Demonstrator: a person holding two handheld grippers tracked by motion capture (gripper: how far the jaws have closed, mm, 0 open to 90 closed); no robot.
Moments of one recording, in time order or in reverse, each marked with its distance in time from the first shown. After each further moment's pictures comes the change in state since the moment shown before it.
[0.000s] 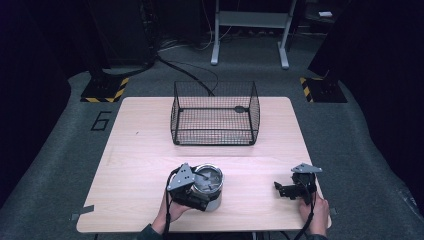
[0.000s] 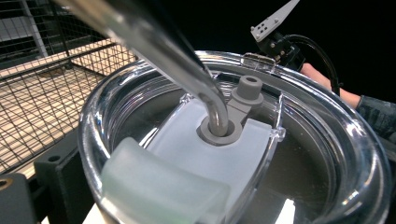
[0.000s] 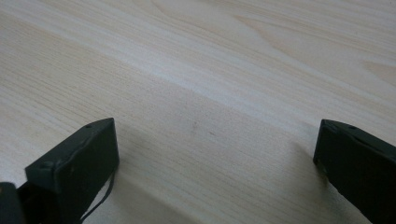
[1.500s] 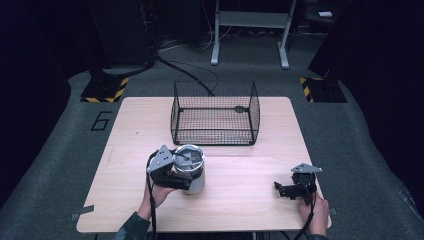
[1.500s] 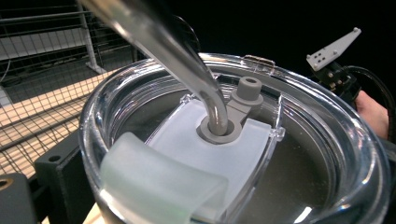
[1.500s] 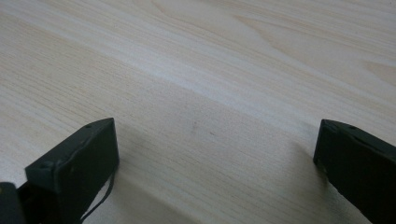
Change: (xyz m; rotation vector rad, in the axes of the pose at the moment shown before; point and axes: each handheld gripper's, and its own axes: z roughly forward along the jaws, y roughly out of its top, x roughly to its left) left arm 0.049 0.027 -0.035 -0.038 0.145 -0.014; right arm 0.000 0.000 0.000 0.000 0.000 0.000
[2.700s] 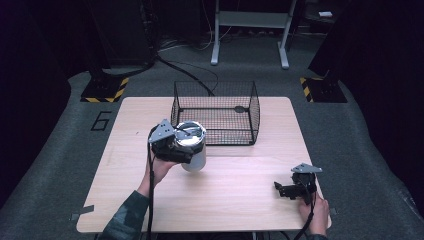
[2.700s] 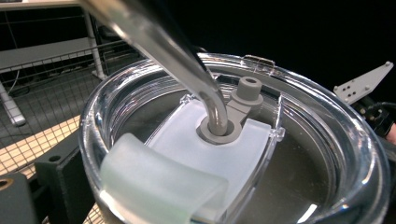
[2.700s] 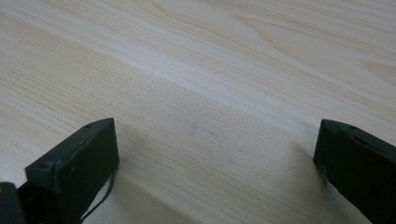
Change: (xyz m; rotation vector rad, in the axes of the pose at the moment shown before) left arm 0.038 0.048 0.023 -0.018 0.004 0.001; right arm 0.000 0.000 0.000 0.000 0.000 0.000
